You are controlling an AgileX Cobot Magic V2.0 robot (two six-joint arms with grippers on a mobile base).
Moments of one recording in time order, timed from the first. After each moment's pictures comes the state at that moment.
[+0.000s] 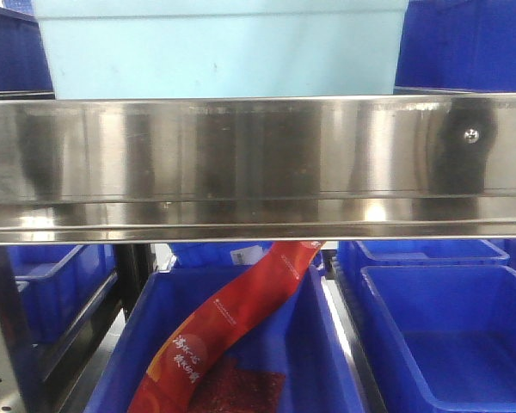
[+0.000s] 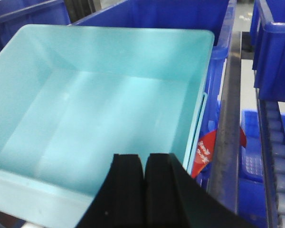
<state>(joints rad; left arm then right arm) -0.40 1.19 -1.16 0.22 0.36 -0.48 0.33 1.20 -1.15 -0.07 0.33 0.23</state>
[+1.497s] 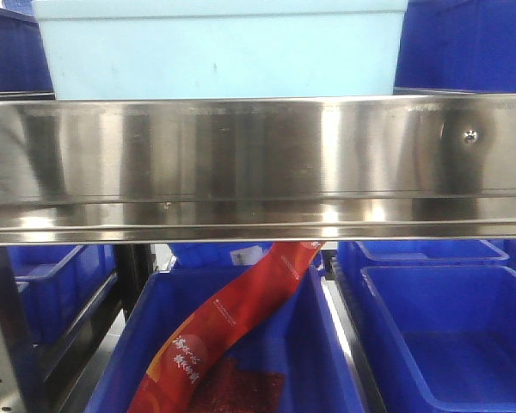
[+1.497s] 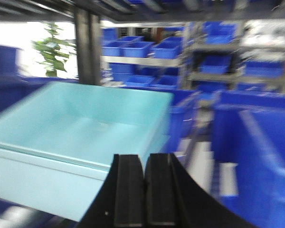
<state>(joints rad) -0.40 0.55 -0.67 0.23 0.11 -0.48 0.25 0.48 -0.63 -0.15 0.16 0.13</state>
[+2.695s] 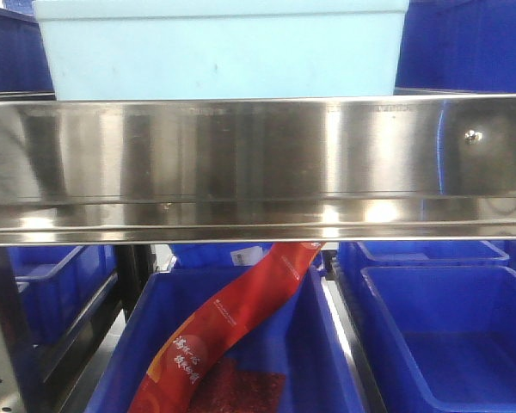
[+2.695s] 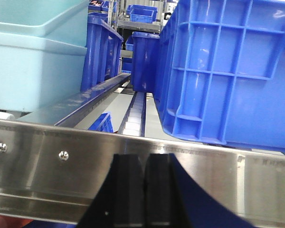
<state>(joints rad) -0.40 0.55 -0.67 0.23 0.11 -0.48 -0.04 0.00 0.00 0.04 0.05 -0.12</state>
